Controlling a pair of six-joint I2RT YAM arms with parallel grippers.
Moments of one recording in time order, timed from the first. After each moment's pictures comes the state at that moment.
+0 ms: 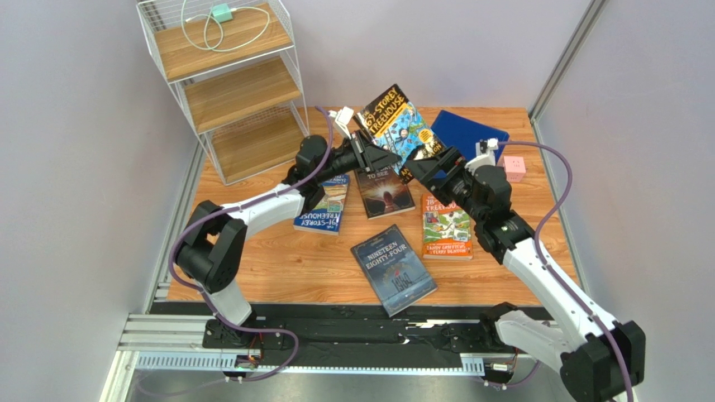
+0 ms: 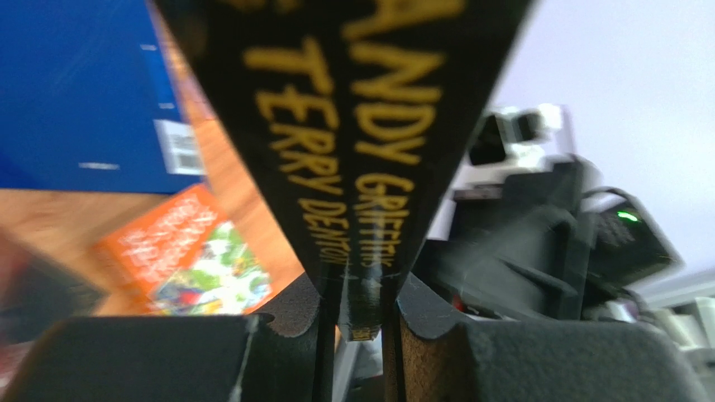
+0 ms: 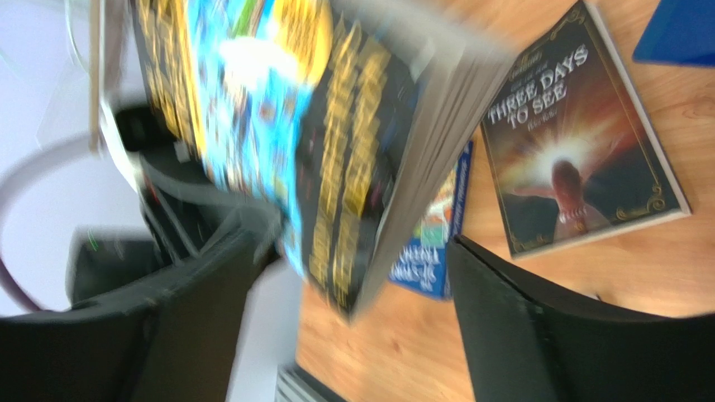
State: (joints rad) left arm -0.59 1.70 1.06 0.78 0.54 -1.08; right arm 0.40 1.01 0.78 0.05 -0.09 1.05
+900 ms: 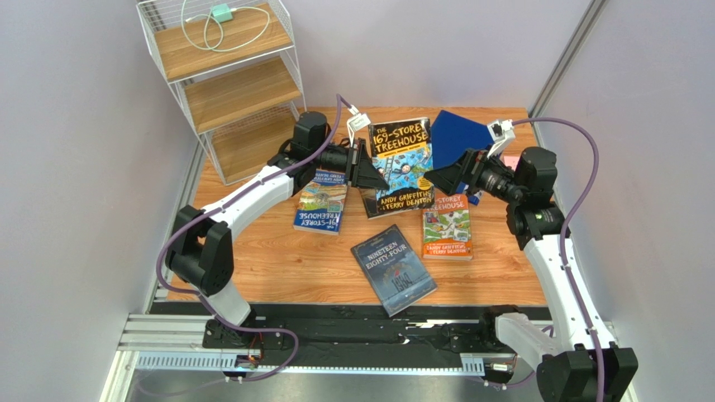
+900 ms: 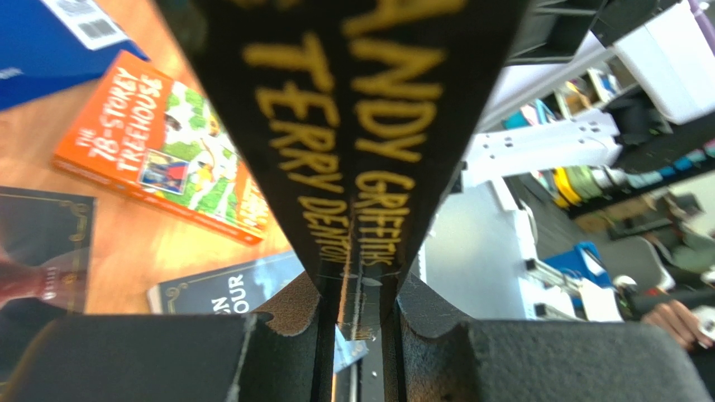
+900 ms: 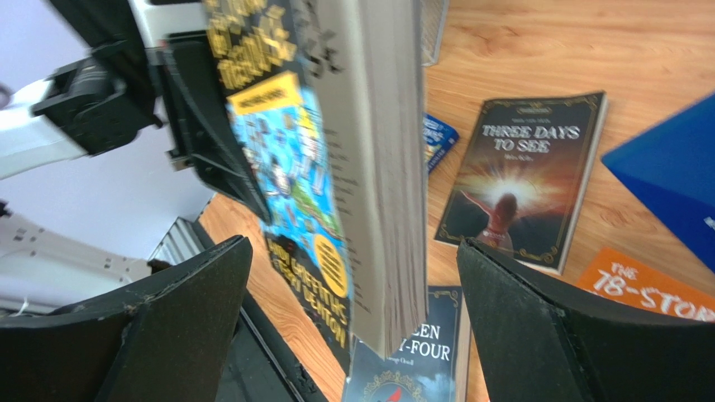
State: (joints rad) left arm -0.52 1.65 1.31 0.08 1.11 -0.46; right arm 0.07 0.98 0.94 -0.16 -0.75 0.46
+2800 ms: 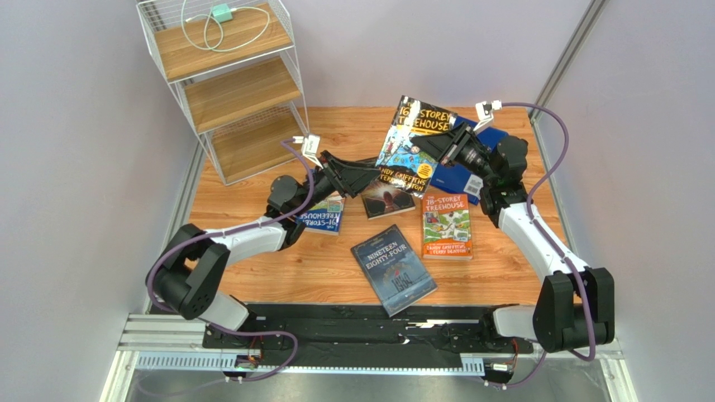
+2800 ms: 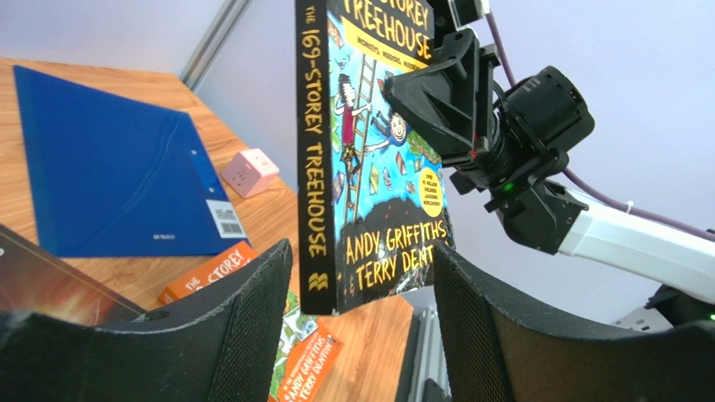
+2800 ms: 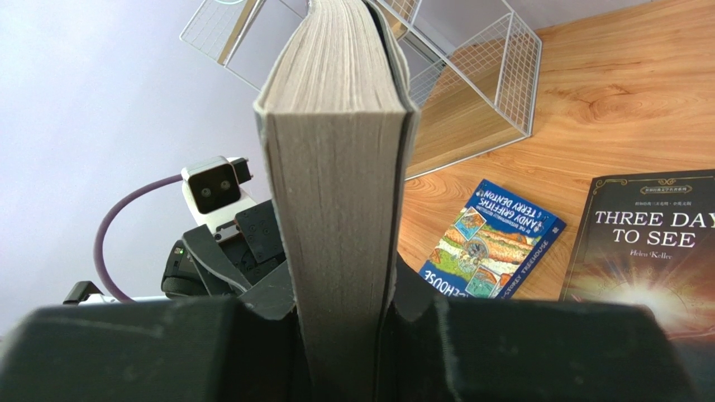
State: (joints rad) left arm -0.59 1.48 0.69 1.15 0.40 -0.88; right arm 0.15 1.29 0.90 0.54 -0.70 1.00
